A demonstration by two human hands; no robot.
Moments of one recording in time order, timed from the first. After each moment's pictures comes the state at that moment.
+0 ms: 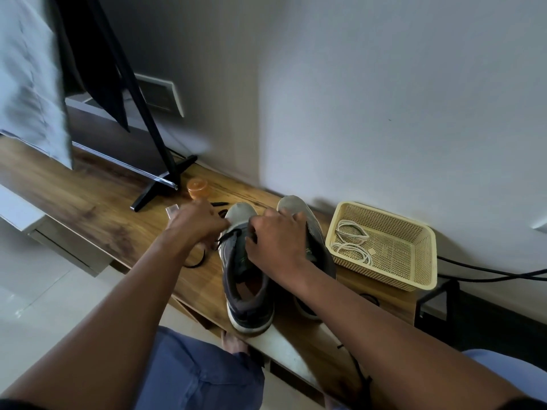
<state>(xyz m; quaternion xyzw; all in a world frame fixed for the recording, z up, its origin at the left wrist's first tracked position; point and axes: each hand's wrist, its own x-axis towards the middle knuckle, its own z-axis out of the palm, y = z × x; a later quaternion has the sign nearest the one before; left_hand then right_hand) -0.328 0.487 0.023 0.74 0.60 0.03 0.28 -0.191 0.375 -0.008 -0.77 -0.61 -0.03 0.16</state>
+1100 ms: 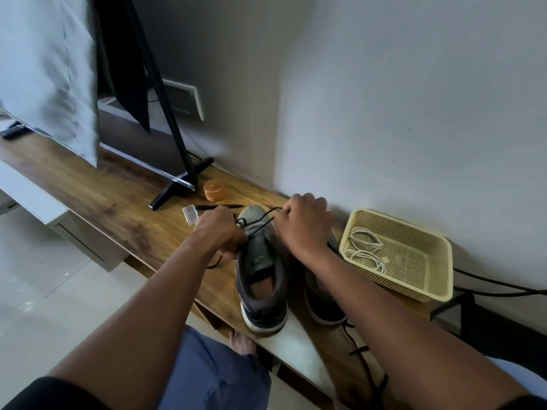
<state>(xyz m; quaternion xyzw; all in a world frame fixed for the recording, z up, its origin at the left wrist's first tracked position) -0.328 0.484 0.023 0.68 0.64 -0.01 0.36 -0.173 0.411 -0.003 -0.83 -0.49 0.00 0.25</state>
